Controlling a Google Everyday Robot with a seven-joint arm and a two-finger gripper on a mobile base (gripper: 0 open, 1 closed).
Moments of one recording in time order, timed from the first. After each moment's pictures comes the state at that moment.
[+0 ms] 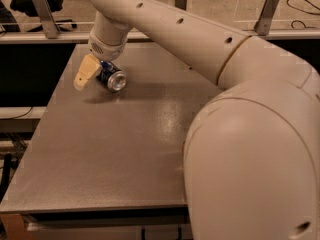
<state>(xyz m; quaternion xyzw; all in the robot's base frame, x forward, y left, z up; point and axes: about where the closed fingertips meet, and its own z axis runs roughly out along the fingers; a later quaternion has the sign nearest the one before) 0.686 0.172 0.853 -0.50 0.83 0.11 0.22</state>
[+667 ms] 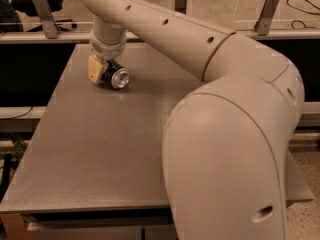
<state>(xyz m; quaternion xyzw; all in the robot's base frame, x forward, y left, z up) 0.710 0.164 0.840 -0.47 0.85 0.06 0.21</state>
